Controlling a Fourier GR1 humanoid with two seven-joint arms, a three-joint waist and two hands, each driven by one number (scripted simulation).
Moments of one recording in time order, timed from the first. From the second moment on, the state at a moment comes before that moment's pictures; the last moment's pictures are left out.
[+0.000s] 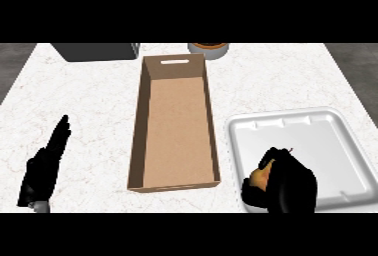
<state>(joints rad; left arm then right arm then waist) 0.07 0.23 0.06 -1.56 -0.16 0.09 0.08 0.05 -0.04 0.48 -1.86 1.38 0.01 1.02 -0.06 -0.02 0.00</state>
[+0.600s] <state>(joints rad) 0.00 0.21 0.03 -1.53 -0.17 0.07 0.08 -0.18 -0.01 0.80 -2.14 1.52 0.01 1.14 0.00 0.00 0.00</state>
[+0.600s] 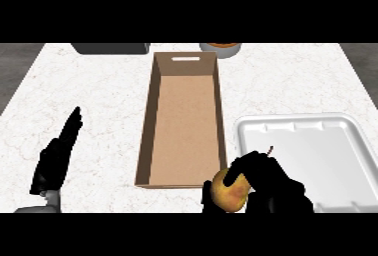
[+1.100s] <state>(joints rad) -0.01 0.20 0.02 -1.53 -0.18 0.07 0.08 -0.52 -0.01 0.62 -1.89 1.31 0.02 1.17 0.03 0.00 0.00</state>
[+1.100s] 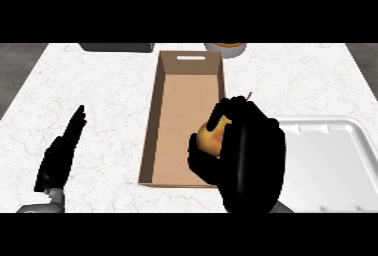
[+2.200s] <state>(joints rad) -0.03 0.19 0.01 -1.55 -0.19 0.04 0.09 -0.87 -0.01 0.37 -1.01 0.89 -0.37 1.03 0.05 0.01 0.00</state>
